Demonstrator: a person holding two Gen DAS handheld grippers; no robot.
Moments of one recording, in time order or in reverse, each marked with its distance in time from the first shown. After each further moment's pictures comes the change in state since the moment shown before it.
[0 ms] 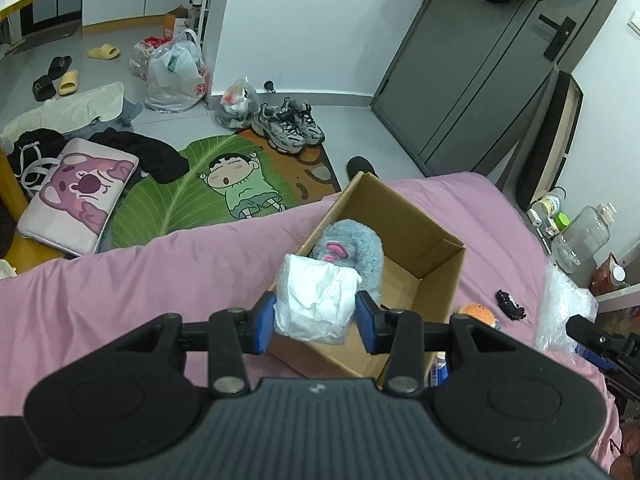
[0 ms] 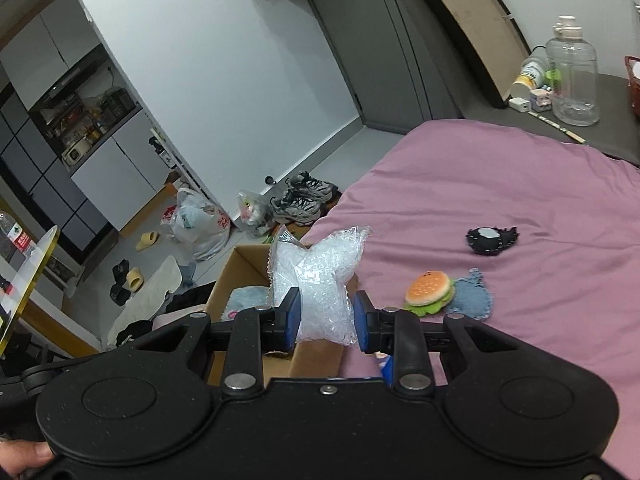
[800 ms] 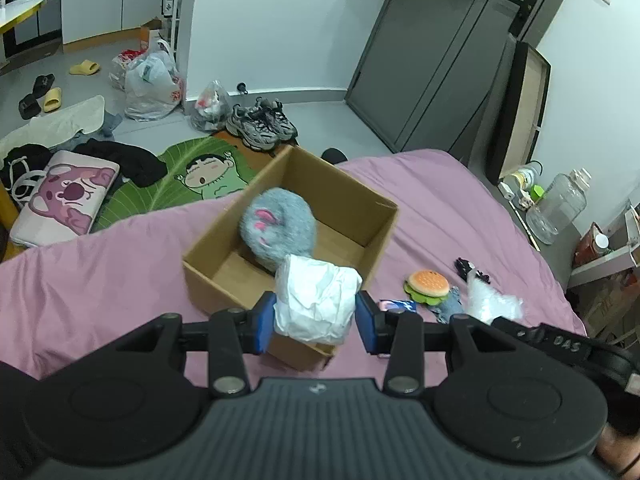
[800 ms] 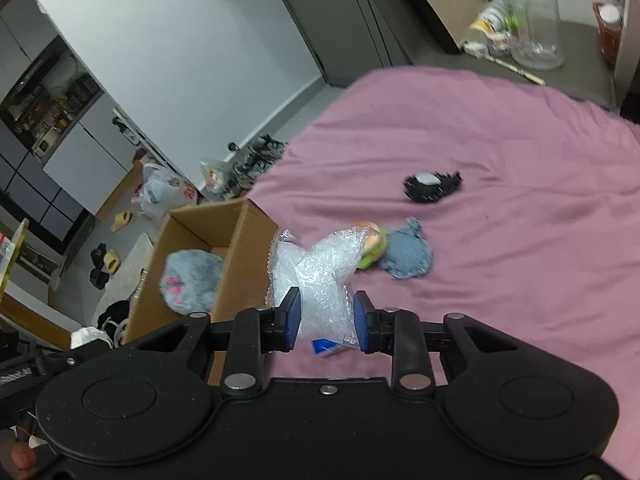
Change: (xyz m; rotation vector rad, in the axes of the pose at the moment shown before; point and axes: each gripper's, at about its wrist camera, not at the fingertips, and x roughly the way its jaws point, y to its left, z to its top) left arm -0.026 -0.070 -0.039 0.068 -0.013 -0.007; right arm 0.004 -0.060 -0.013 0.065 0.118 -0.055
